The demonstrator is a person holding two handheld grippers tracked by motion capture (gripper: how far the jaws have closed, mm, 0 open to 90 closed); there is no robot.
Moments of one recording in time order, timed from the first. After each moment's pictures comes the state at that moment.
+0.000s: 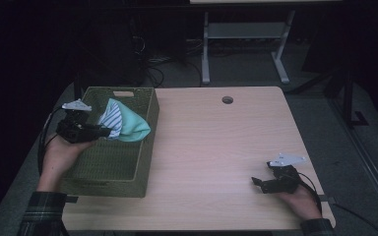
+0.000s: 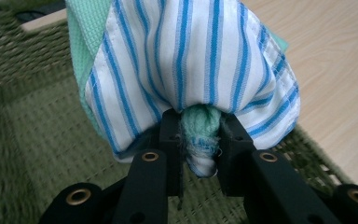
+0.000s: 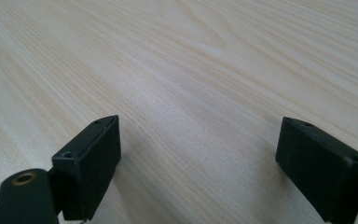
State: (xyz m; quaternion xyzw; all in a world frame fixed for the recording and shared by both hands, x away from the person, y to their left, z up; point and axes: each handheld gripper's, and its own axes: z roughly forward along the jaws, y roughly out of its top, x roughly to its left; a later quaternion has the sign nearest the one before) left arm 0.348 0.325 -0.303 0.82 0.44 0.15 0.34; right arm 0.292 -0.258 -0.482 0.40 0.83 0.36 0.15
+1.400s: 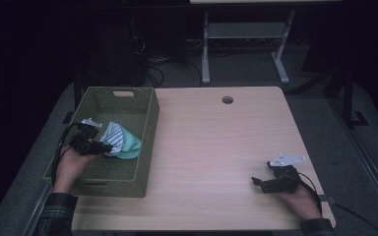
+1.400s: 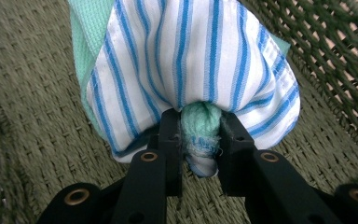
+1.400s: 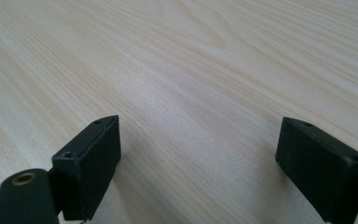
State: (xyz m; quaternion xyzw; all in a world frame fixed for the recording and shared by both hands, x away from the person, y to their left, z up) left arm 0.373 0.339 -0.388 0.84 0.47 0.12 0.24; right arm 0.292 -0.258 -0.482 0.40 0.83 0.36 0.15
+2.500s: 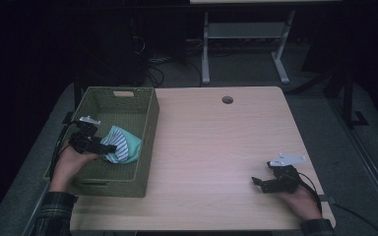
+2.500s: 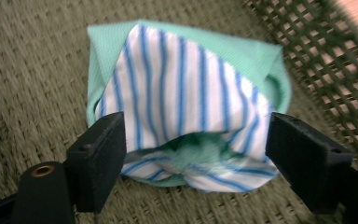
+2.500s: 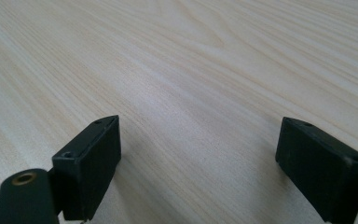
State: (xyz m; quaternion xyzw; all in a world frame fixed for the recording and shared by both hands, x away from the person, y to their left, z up) left arm 0.376 0.340 -0.381 0.83 0.48 0.12 0.26; right arm 0.292 -0.258 -0.482 0.40 0.83 0.36 0.15
